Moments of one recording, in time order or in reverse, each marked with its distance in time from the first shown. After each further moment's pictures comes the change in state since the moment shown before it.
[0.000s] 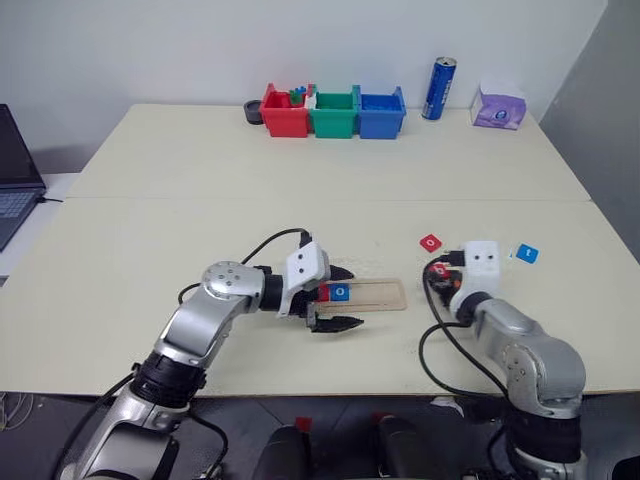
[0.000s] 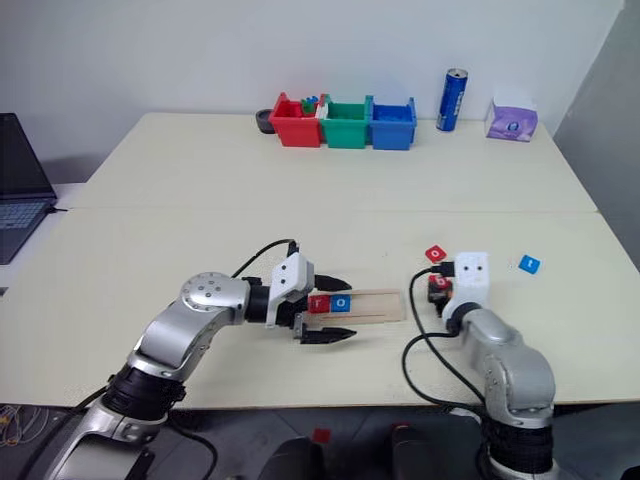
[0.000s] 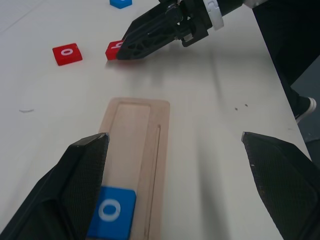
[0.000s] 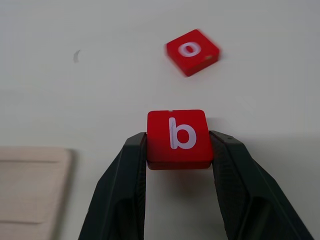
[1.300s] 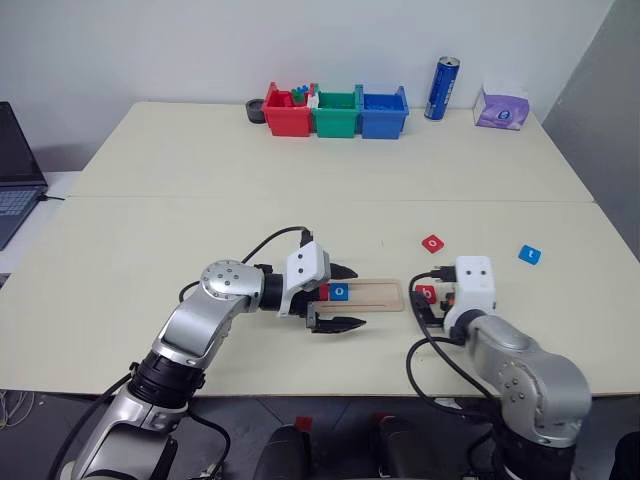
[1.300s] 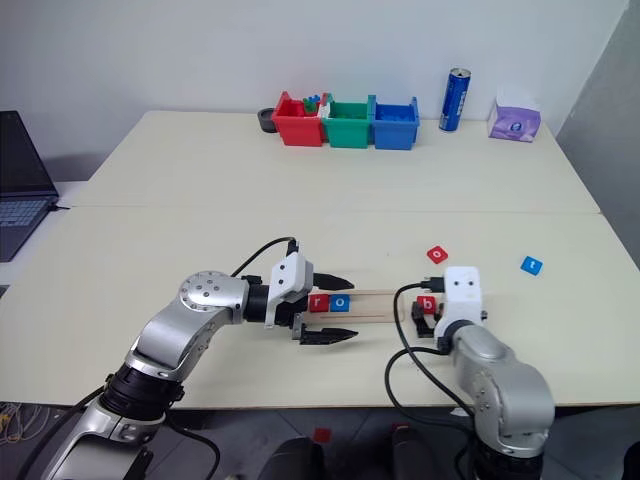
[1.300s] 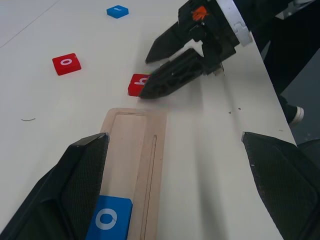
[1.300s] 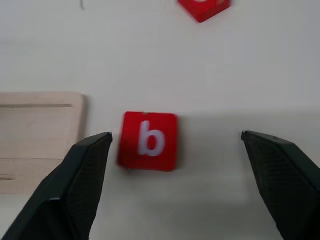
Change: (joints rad) left arm -0.024 -0.019 -0.004 0.006 -0.011 -0.020 0.004; right arm 0.030 0.037 -0.038 -0.211 -0.089 0.232 0.002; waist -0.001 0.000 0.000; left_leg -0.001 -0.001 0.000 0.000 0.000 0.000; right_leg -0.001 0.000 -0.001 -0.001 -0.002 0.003
